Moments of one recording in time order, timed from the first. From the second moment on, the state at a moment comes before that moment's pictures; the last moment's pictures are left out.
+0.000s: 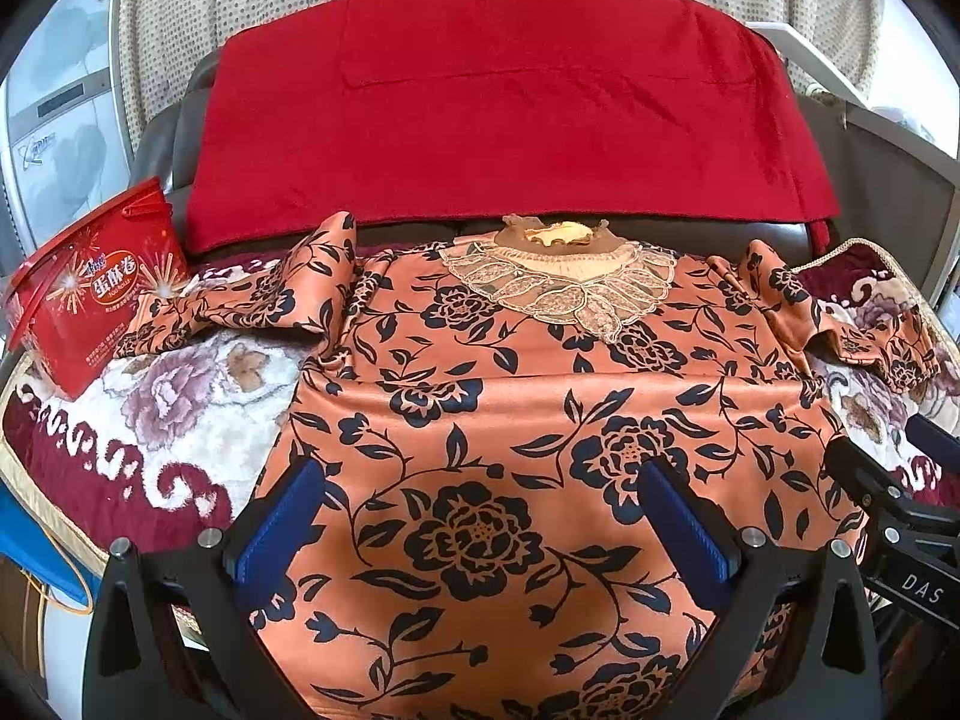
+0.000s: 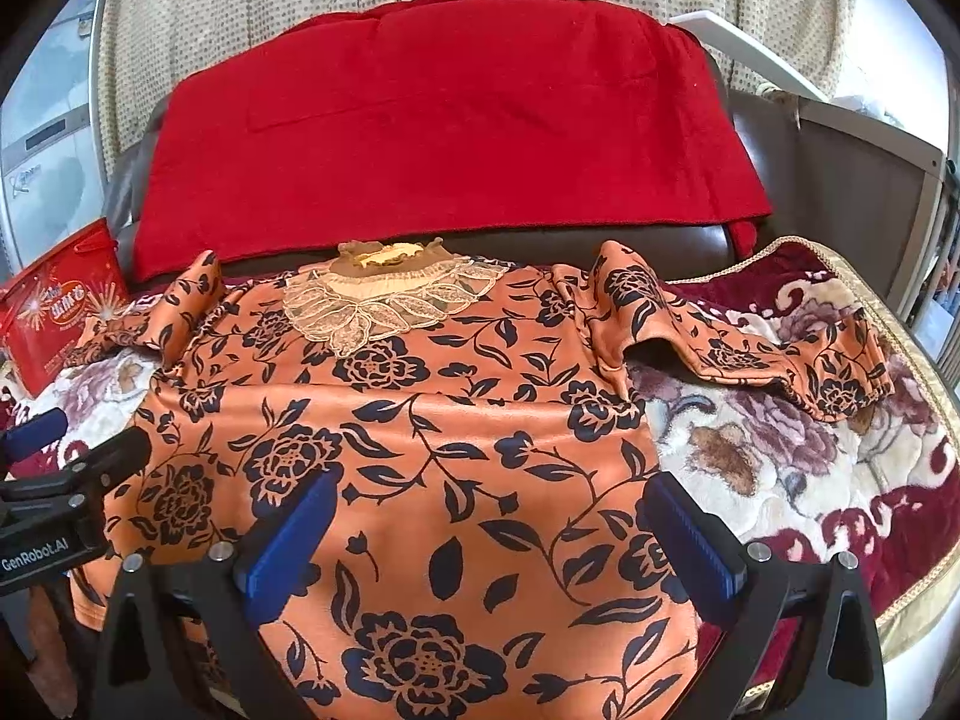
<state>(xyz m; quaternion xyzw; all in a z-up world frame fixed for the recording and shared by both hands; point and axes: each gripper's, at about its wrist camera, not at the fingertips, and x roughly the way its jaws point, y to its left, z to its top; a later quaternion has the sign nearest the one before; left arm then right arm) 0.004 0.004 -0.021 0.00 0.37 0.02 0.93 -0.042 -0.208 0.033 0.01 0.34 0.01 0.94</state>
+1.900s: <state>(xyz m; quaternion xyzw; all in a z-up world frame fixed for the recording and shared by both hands) 0.000 0.002 -0.018 0.01 0.37 0.01 0.93 -0.044 -0.207 0.038 0.01 0.34 0.01 0.94</state>
